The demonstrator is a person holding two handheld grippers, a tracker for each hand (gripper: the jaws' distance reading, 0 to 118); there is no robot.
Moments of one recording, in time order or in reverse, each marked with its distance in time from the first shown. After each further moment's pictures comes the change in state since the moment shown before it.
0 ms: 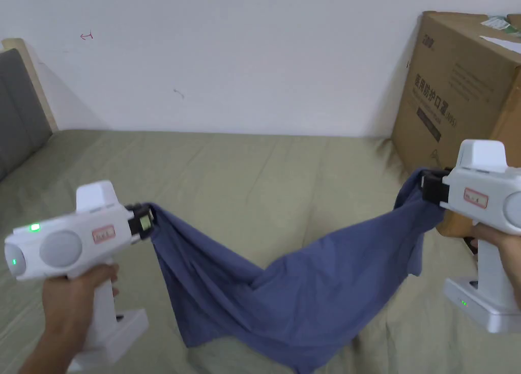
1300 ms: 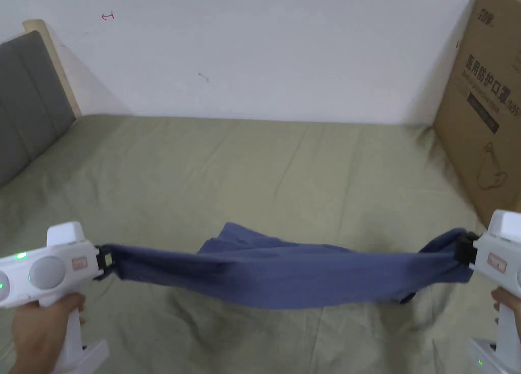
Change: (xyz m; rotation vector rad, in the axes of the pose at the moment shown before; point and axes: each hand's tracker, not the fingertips) left arm -0.144 -0.069 -0.064 -0.241 0.351 0.048; right arm 0.012 -0.129 -0.110 -0.207 -0.156 -0.136
